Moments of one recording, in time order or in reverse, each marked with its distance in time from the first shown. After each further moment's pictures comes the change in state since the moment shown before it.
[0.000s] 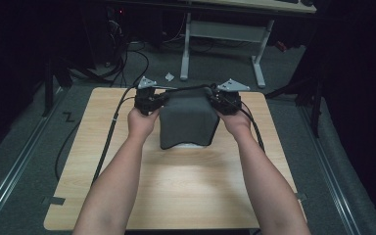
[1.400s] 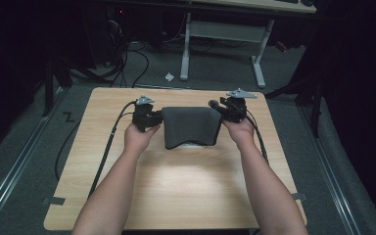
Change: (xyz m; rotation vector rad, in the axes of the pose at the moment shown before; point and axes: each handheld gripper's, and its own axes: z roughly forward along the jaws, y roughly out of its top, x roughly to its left) left arm 0.005 -0.049 -0.001 0.108 -0.025 -0.032; right arm -0.019 -0.040 0.002 0.058 -0.031 0.188
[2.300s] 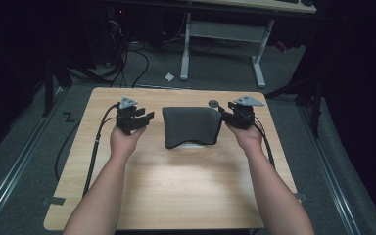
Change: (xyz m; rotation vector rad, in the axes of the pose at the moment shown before) left arm 0.016 -0.014 -0.047 -0.078 0.134 -0.014; right arm -0.006 -0.017 -0.026 -0.006 -0.059 -0.040
